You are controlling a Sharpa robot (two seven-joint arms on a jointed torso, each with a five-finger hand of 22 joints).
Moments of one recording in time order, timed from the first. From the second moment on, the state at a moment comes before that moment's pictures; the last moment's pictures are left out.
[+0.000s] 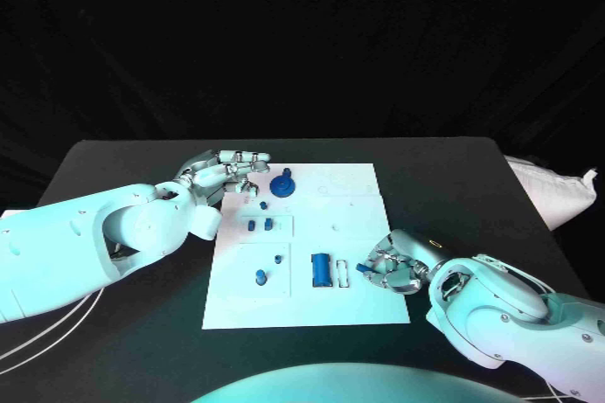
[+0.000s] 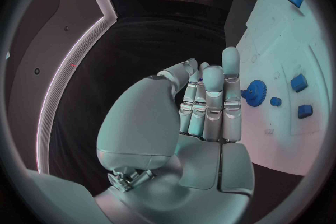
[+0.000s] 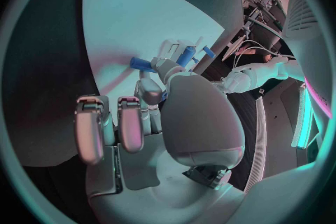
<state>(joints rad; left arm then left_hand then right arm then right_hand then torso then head) 1.17 -0.91 -0.05 1.58 0.04 -0.20 0.24 1.39 -0.11 0.44 -0.04 0.12 1.03 0.18 0.13 0.07 1.11 0.10 0.26 0.15 1.27 0.01 1.05 0.65 0.16 1.20 0.11 0.64 0.83 0.67 -1.05 0.22 2.00 -1.53 -0.38 -0.61 1.34 -0.11 0.33 0.14 0.41 1.13 0.07 0.15 0.32 1.38 -0.01 0.98 1.16 1.47 -0.07 1.49 1.31 0.02 1.46 0.03 1.52 1.31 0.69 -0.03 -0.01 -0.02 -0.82</state>
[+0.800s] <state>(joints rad) 1.17 -0.91 -0.05 1.59 0.03 -0.18 0.24 1.39 -0.11 0.45 -0.04 0.12 1.03 0.18 0.13 0.07 1.11 0.10 0.27 0.15 1.27 0.01 1.05 0.65 0.16 1.20 0.11 0.64 0.83 0.68 -0.98 0.22 1.97 -1.38 -0.39 -0.61 1.19 -0.11 0.26 0.23 0.44 1.16 0.06 0.15 0.37 1.42 -0.02 1.03 1.20 1.47 -0.08 1.50 1.31 0.02 1.46 0.03 1.53 1.31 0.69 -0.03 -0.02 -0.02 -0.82</state>
